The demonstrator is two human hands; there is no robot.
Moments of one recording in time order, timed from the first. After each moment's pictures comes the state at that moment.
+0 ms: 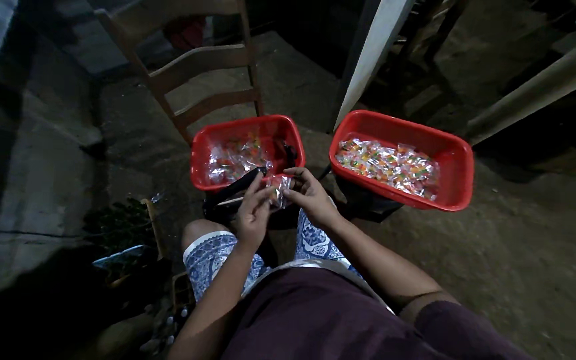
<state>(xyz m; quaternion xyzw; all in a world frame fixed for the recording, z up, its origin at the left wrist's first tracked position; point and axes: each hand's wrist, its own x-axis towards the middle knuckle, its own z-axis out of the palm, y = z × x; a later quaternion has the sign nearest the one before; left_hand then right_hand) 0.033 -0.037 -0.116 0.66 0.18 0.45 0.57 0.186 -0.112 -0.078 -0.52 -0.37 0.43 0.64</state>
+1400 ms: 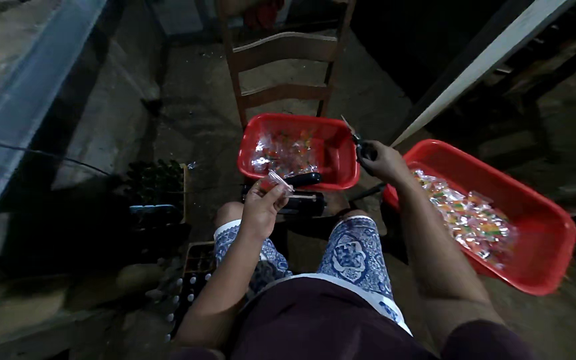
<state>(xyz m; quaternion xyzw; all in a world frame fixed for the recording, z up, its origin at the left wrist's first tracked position) -0.008 0.008 -0.064 0.30 0.35 0.48 0.75 0.317 0.000 -0.084 -0.81 -0.51 0.20 0.22</state>
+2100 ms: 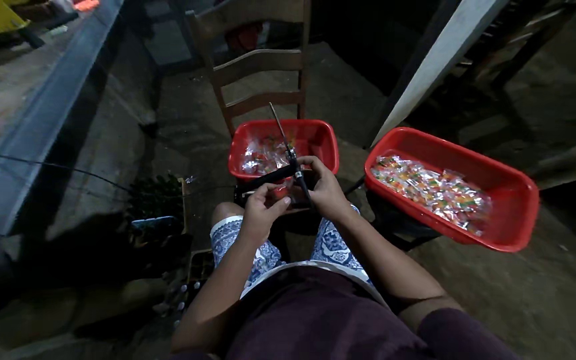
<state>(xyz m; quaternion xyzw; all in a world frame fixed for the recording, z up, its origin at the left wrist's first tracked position) -0.011 -0.050 -0.050 0.56 0.31 0.40 0.65 0.156 -0.089 -0.040 -0.52 -0.51 0.39 0.57</state>
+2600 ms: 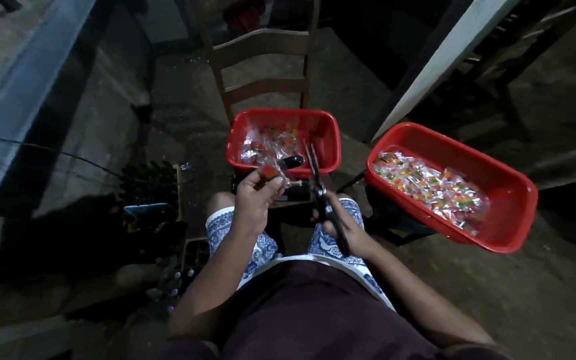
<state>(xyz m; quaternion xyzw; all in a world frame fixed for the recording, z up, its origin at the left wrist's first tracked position) -0.009 -0.043 -0.035 0.41 0.35 0.45 0.71 0.174 -0.154 -0.092 -0.50 -0.59 0.42 0.48</state>
